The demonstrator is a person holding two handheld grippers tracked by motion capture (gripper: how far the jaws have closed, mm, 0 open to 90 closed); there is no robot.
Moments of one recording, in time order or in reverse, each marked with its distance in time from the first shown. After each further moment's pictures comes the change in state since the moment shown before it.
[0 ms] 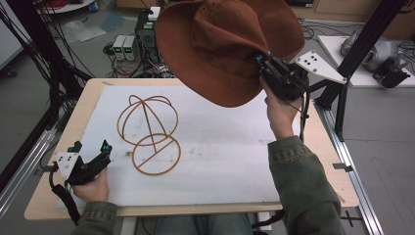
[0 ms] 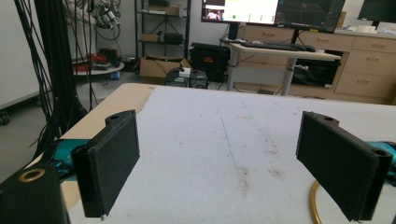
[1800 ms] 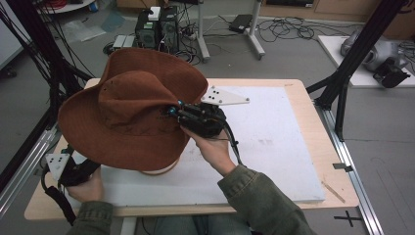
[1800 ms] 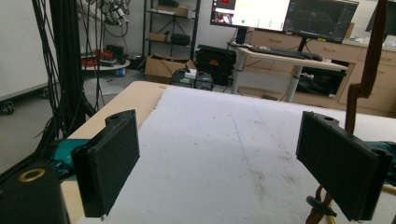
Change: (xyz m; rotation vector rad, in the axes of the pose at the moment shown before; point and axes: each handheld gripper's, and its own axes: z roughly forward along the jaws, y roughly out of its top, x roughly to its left) left arm 0.015 0.000 -0.002 -0.011 0.028 -0.058; right arm 0.139 -0.082 0.052 0.280 0.427 0.197
